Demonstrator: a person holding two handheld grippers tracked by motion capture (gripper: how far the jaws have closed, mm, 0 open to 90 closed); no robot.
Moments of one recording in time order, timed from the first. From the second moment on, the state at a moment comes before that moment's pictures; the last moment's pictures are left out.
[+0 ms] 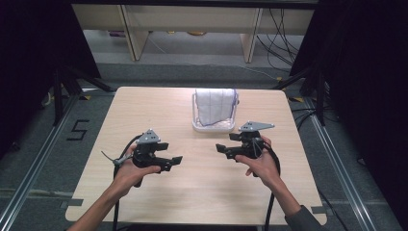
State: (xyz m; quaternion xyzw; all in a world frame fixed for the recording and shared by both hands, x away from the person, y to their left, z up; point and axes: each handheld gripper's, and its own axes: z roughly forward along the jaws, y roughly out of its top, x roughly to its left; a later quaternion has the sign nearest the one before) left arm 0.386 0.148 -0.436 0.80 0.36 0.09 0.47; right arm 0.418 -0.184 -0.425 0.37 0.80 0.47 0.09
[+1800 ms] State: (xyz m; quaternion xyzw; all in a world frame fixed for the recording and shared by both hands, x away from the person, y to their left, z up) left arm 0.314 0.174 -0.507 0.81 0.35 0.08 0.45; right arm 0.335 -0.188 -0.480 0.36 0.83 0.42 0.07
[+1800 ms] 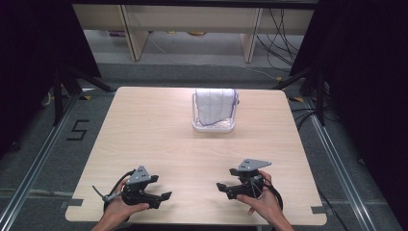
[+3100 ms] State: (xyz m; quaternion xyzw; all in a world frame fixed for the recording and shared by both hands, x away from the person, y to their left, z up) left arm 0.290 0.173 -0.515 0.84 0.32 0.09 0.42; right arm 0.305 -0.197 -0.493 0.35 0.85 0.39 0.07
